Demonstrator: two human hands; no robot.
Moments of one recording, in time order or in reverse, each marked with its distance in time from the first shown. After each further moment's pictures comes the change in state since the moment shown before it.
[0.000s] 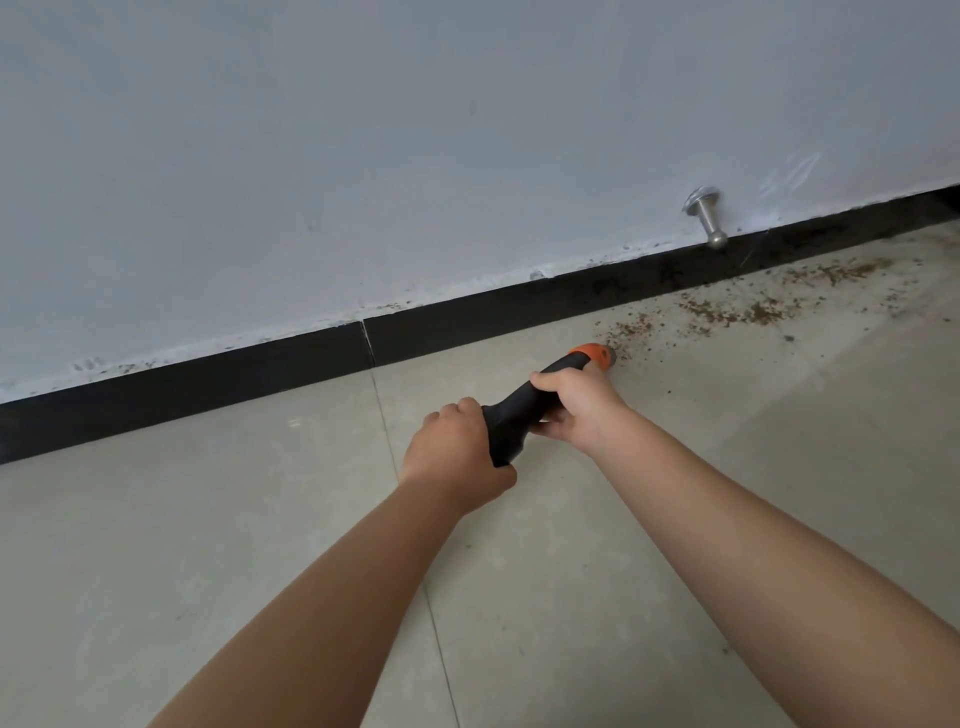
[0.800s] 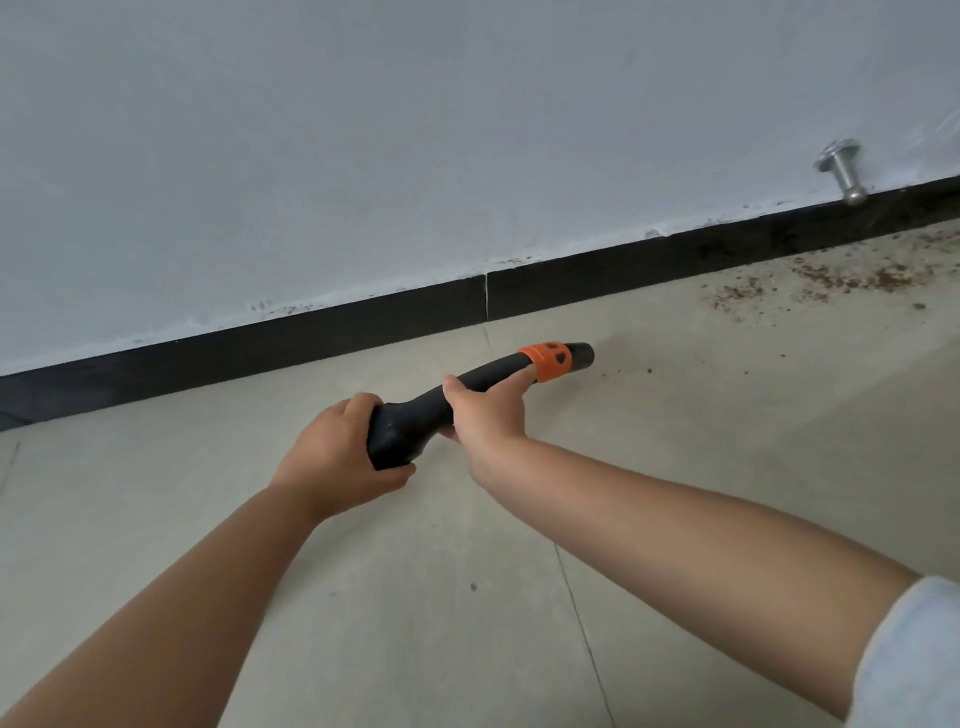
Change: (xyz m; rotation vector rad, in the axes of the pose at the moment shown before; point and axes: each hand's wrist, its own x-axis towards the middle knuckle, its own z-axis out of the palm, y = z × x) left_hand -0.094 -0.183 -0.061 -0.050 0.083 -0.113; right_hand -0.106 0.099 0.161 -0.174 -0.078 -0.078
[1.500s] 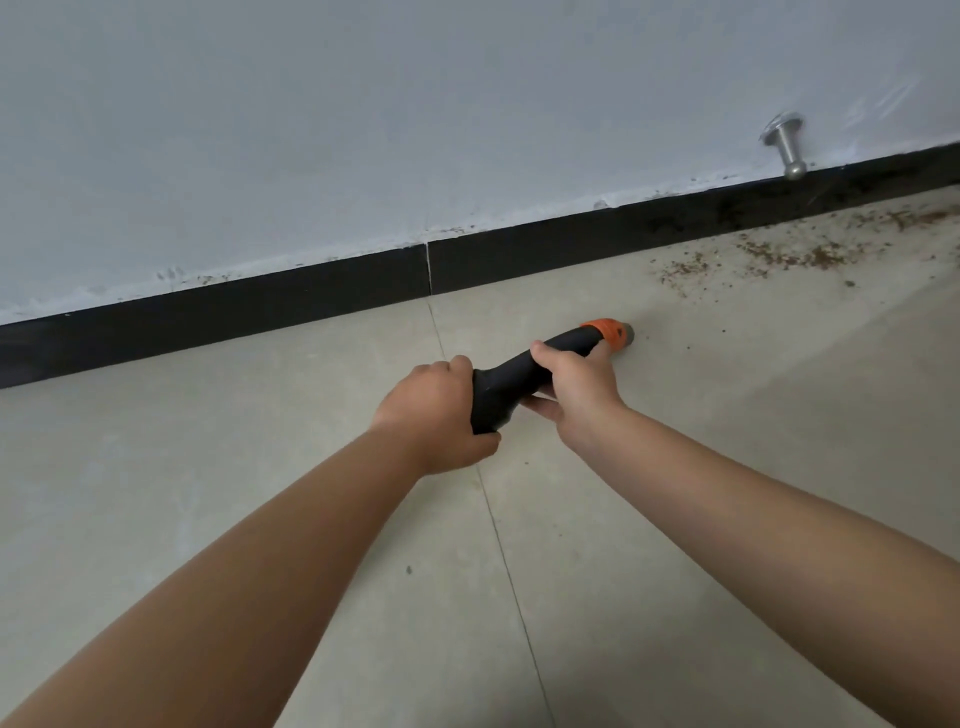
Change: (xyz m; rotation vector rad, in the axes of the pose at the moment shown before) left_hand 0.029 0.111 0.047 0.122 -0.119 0.223; right_hand 0.034 -0.010 -0.121 0.243 0.092 0.000
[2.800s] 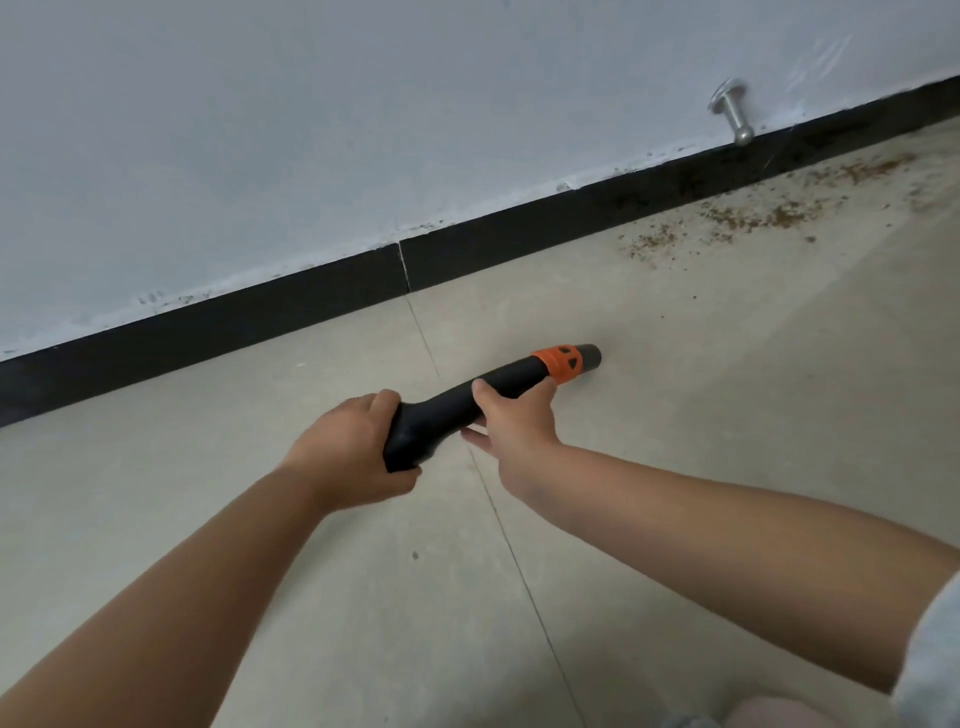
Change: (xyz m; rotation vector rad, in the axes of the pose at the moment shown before) left_hand -0.040 -0.049 -0.003 0.075 -0.073 0.046; right_hand -0.053 0.037 0.017 0.012 -0.017 0.076
